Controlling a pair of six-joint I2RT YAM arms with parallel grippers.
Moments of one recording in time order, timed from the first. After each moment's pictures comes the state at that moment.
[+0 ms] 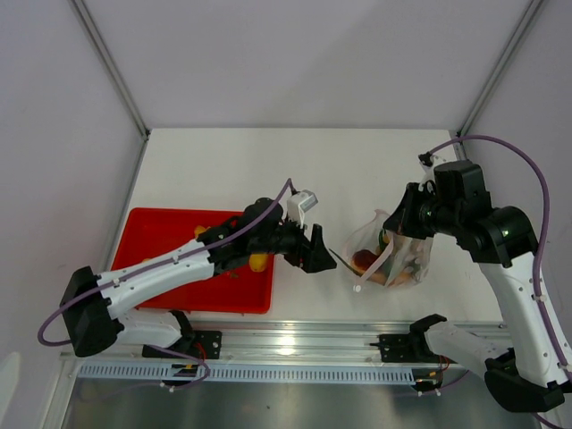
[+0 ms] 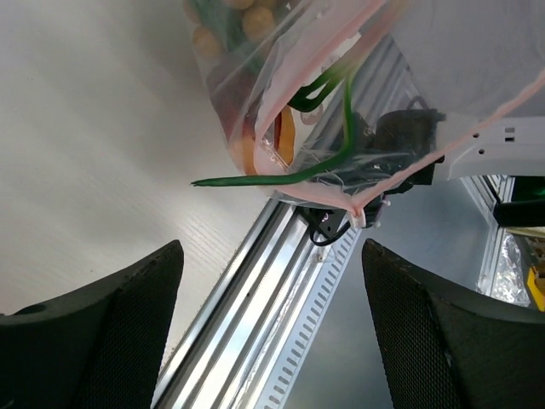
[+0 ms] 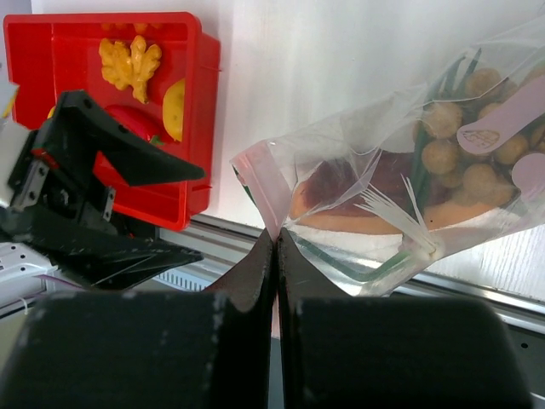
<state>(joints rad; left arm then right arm) -0.96 1.24 0.97 -0.18 0.33 -0.56 0.40 1.02 1.52 -1.24 -0.14 0.52</state>
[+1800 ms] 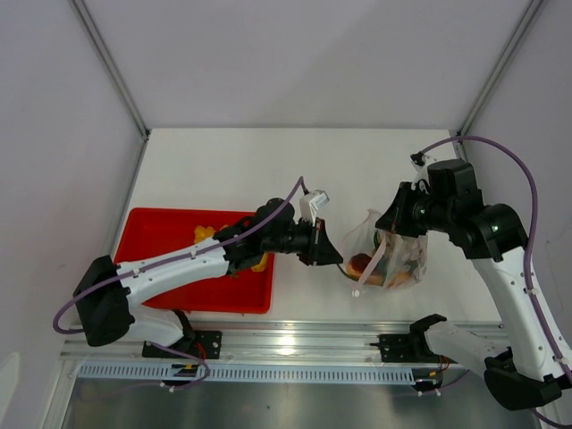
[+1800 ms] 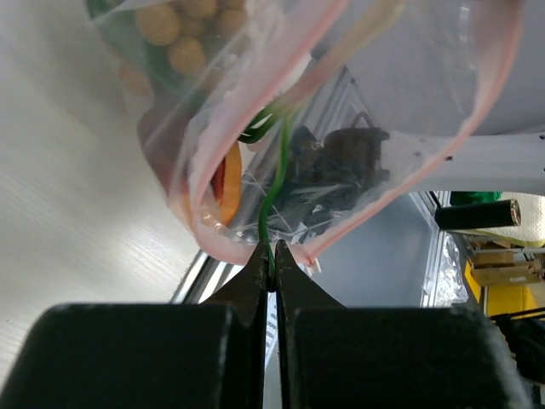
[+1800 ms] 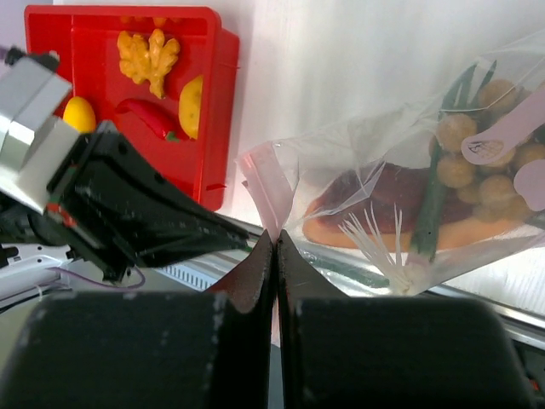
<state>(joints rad) -0.98 1.35 0.98 -0.01 0.39 -0.70 0.40 1.03 1.47 -1.17 -0.19 0.52</state>
